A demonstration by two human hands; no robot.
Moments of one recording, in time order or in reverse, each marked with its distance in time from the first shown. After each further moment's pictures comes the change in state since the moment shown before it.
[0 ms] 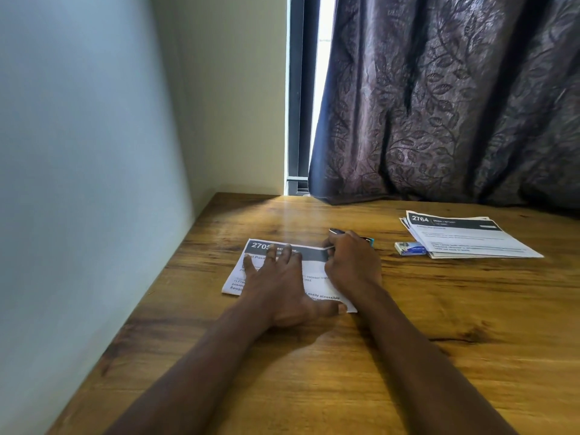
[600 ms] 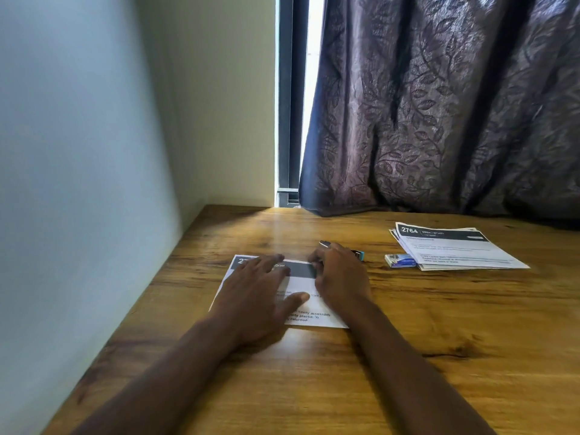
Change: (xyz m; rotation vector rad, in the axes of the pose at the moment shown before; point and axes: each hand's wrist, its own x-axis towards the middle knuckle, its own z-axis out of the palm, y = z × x) left_hand -0.003 -0.025 -0.004 0.010 0.262 0.145; right_hand 0.002 0.006 0.002 0.052 -0.034 -0.100
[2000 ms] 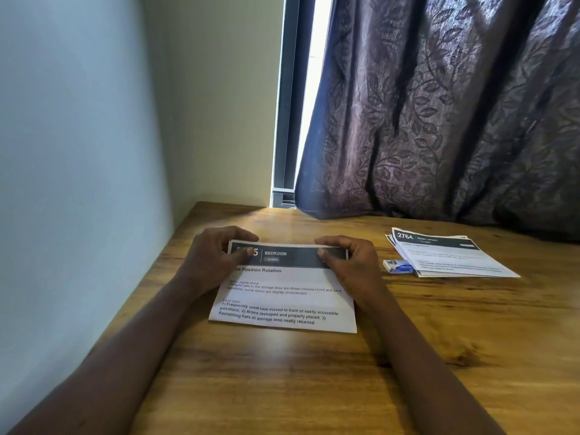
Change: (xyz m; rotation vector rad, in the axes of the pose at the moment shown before) left_hand 0.047 -0.098 -0.002 -0.721 0.315 -0.021; right_hand 0.014 0.016 -0.015 0.810 0.038 0.141
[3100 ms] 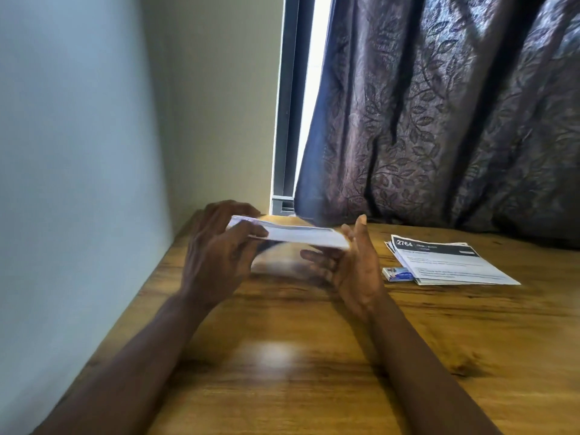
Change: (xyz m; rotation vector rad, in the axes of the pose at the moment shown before) left_hand -0.012 0.054 0.003 0.427 0.460 0.603; right_hand 0.008 -0.015 0.007 0.804 -0.052 0.312
